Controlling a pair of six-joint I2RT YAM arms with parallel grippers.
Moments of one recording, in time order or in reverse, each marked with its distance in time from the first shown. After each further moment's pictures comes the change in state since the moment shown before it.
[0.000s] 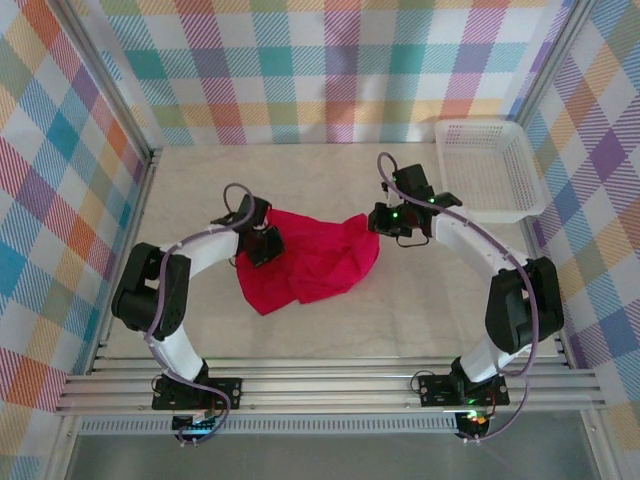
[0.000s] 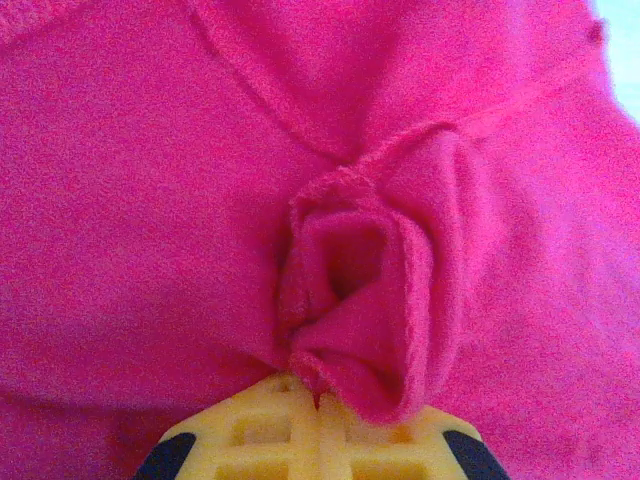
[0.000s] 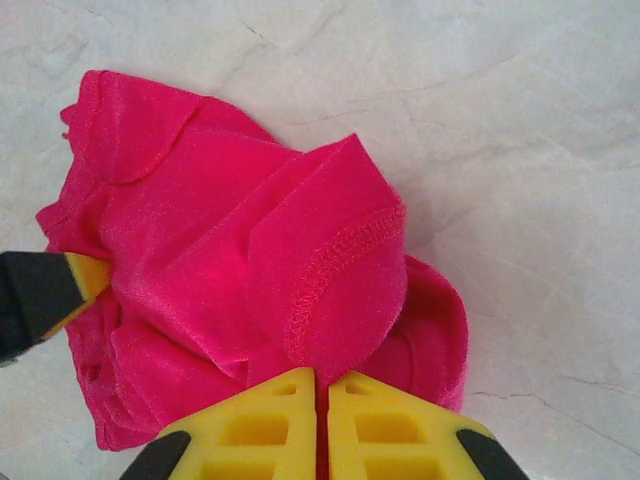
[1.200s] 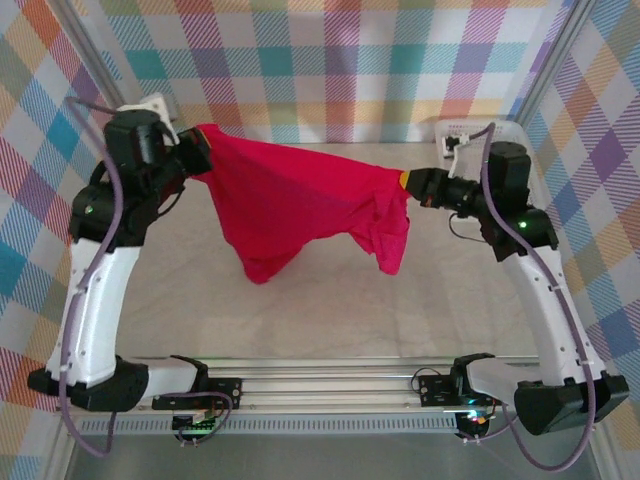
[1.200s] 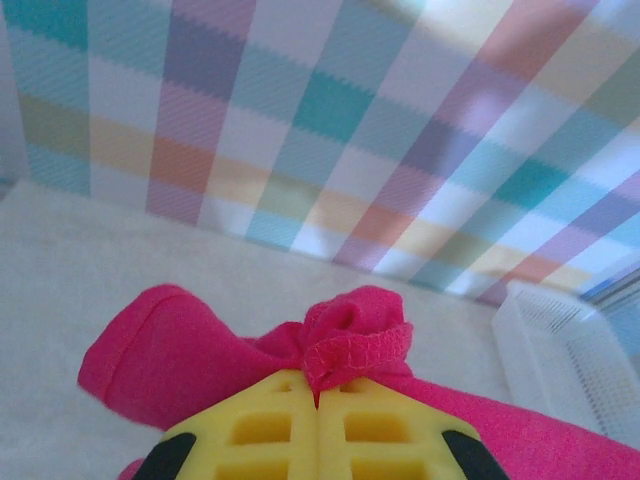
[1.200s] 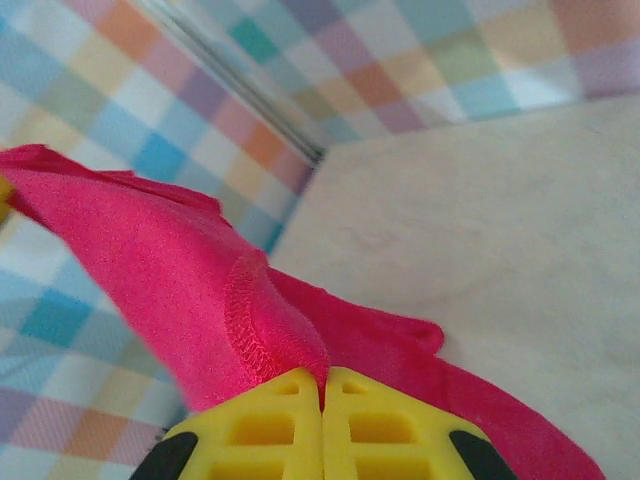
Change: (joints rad) left arm 0.064 -0.470 0.851 -0.529 -0.369 0.372; right arm -0.197 -0.471 0.137 0.046 -0.404 0.032
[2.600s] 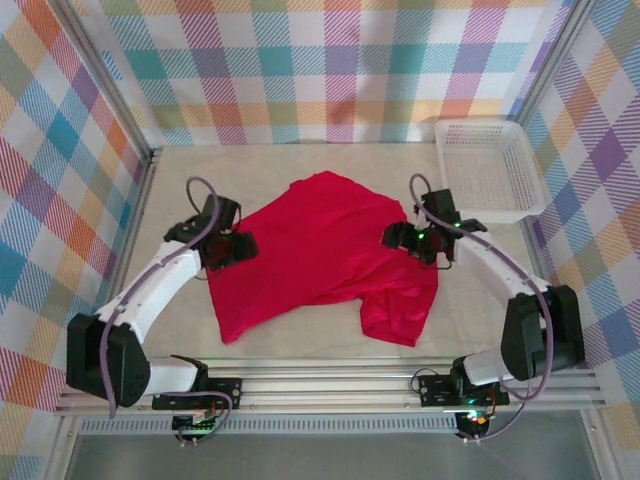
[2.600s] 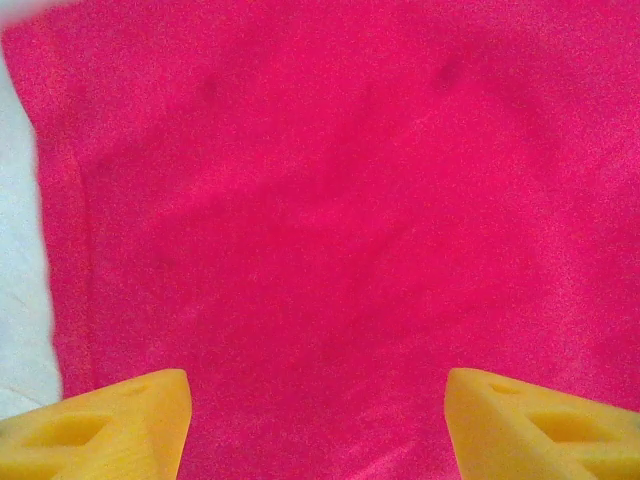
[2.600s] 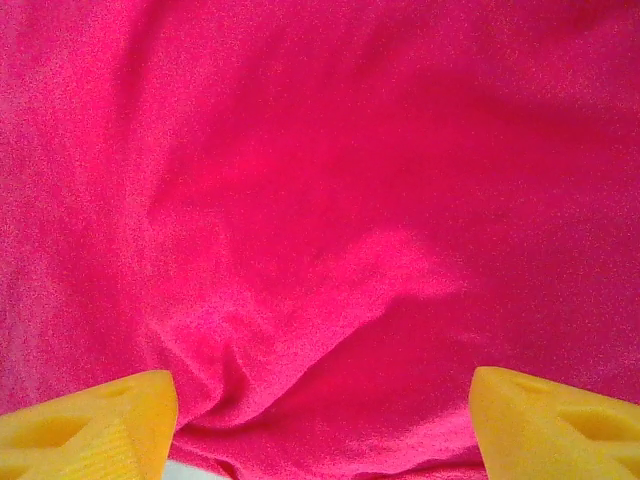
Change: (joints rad) left arm -0.002 0.091 -0.960 0.179 0.127 -0.161; right arm 0.087 0.333 -0.443 0.025 0.379 0.087
